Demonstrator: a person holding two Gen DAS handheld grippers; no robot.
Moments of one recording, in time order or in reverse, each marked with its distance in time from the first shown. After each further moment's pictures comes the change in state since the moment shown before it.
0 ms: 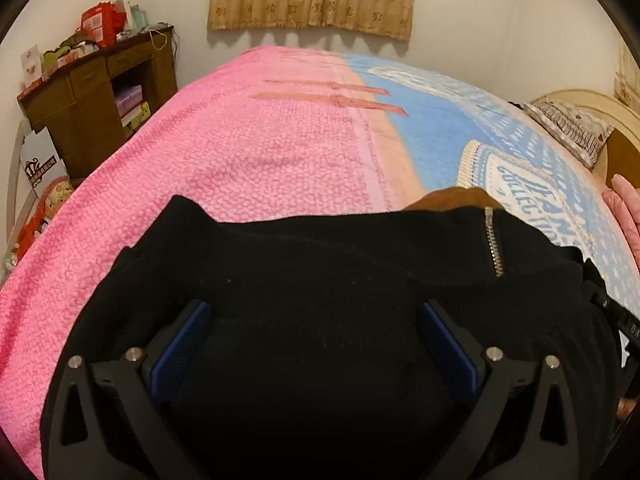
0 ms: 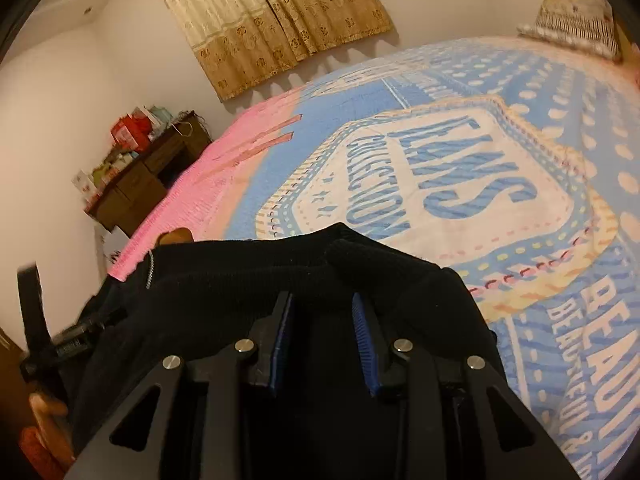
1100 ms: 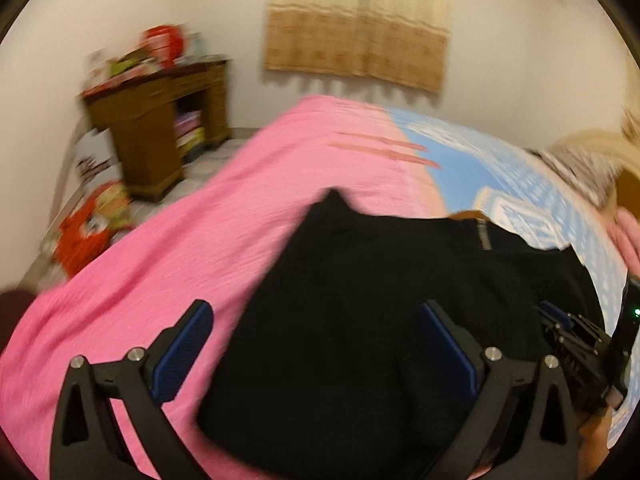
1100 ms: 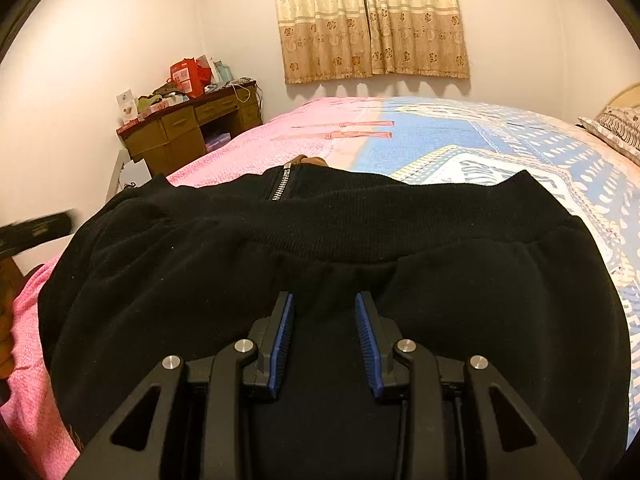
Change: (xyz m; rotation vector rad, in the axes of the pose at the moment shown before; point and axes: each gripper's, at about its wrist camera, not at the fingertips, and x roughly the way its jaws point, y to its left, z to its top) left arm -0.150 0.092 -0.076 -0.137 -0.177 0.109; right arm -0.021 0.122 -0.071 -0.303 -0.055 0.038
